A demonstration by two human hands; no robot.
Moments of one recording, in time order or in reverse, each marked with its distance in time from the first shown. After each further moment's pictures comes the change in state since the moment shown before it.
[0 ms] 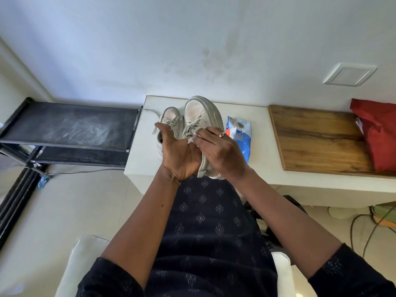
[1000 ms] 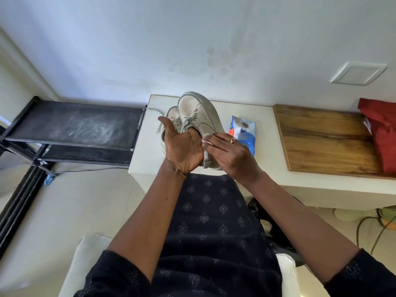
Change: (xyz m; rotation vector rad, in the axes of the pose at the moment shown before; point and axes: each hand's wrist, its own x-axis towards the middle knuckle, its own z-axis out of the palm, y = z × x) left_hand 0.010 0.004 0.002 -0.081 -0.135 0.038; right_hand -0.022 0.014 -0.002 0.015 0.023 -0.113
